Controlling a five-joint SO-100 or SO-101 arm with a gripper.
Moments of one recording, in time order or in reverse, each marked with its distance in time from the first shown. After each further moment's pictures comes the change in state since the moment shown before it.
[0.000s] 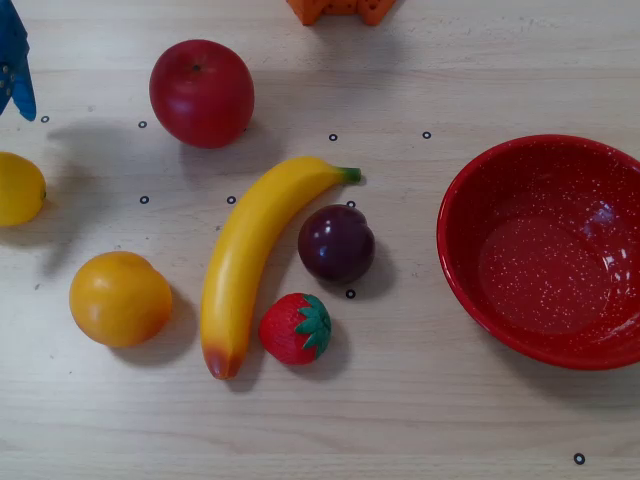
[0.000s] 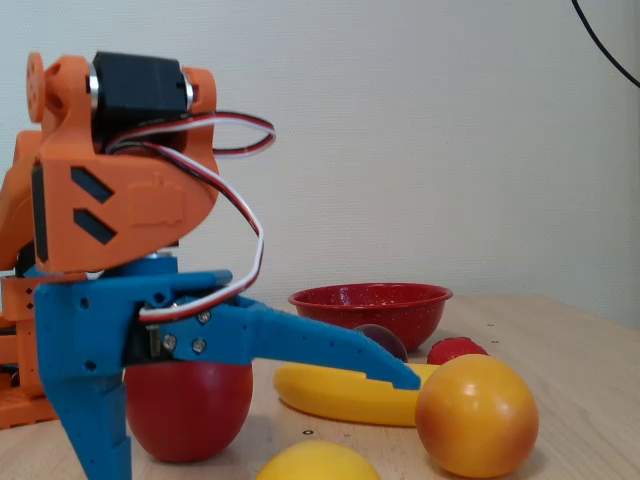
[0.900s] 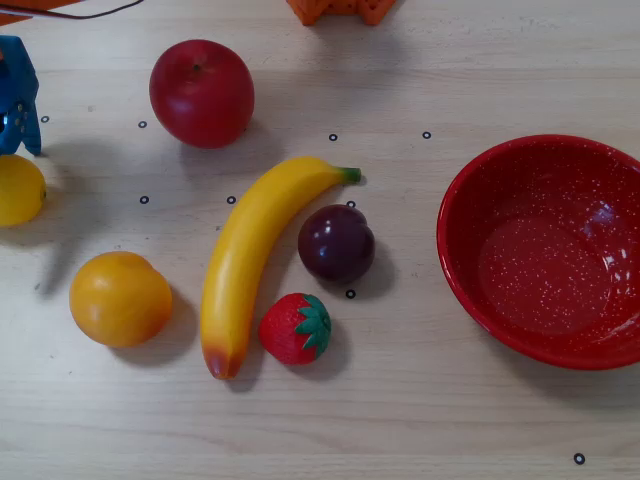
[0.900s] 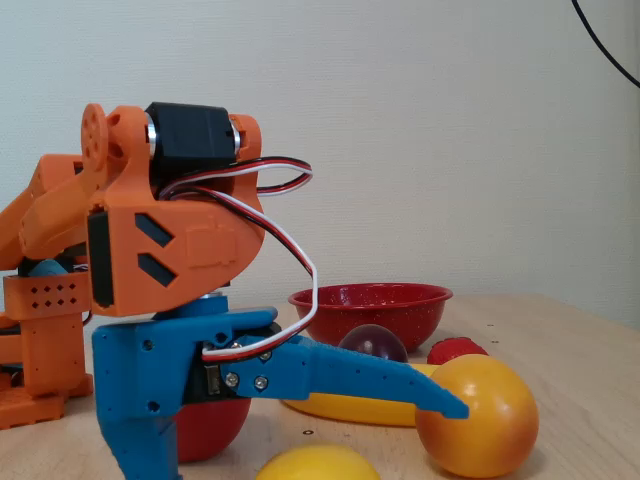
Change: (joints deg) arm 3.6 -7.1 -5.3 -4.6 -0.1
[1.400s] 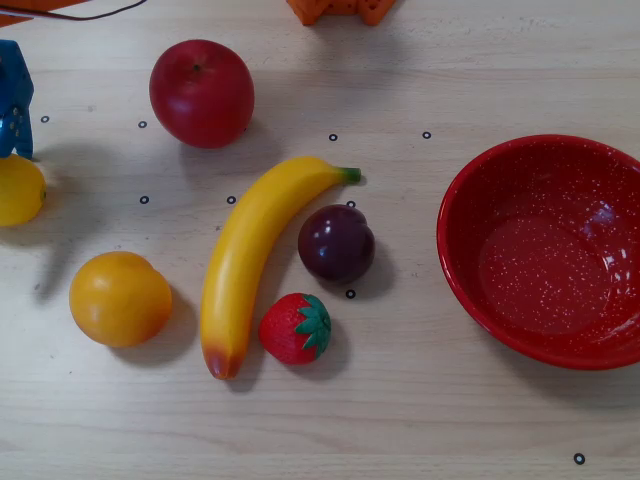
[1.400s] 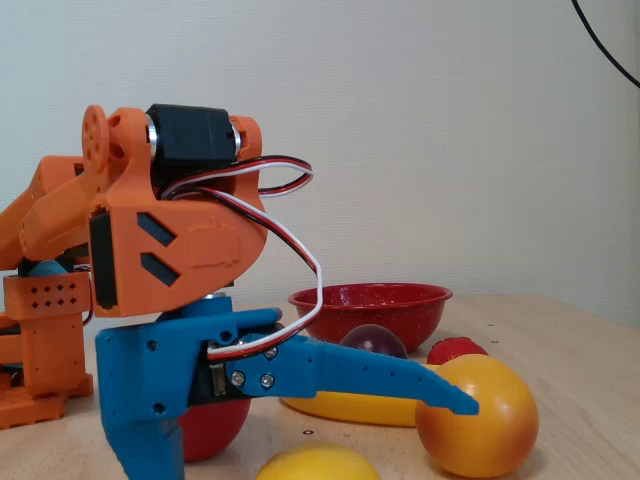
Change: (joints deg) arm 0.0 -0.4 -0.1 -2.5 0.0
